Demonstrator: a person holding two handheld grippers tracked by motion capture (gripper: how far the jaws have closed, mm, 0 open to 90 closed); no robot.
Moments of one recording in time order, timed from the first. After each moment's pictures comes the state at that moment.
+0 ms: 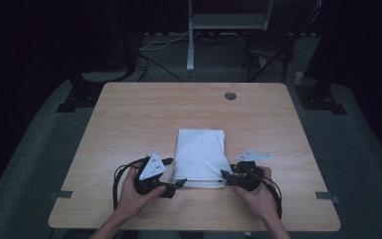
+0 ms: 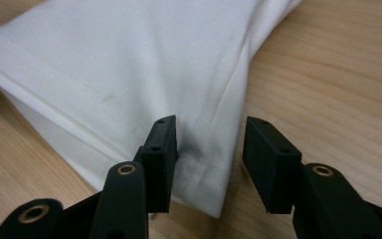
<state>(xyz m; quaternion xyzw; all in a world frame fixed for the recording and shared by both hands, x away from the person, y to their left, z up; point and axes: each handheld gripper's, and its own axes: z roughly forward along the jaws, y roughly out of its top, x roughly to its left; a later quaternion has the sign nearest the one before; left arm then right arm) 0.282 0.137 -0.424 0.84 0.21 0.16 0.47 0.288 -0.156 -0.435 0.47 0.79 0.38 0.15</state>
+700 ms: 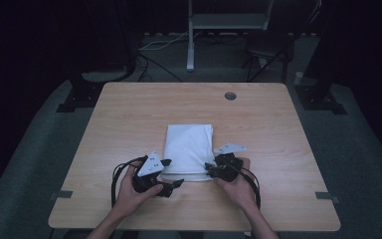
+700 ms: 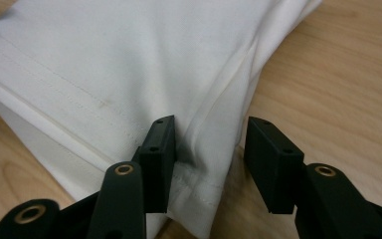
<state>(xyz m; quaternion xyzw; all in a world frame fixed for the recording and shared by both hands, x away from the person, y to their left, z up) 0.294 0.157 -0.429 0.84 0.25 0.15 0.47 0.322 -0.104 -0.437 0.44 0.81 0.36 0.17</state>
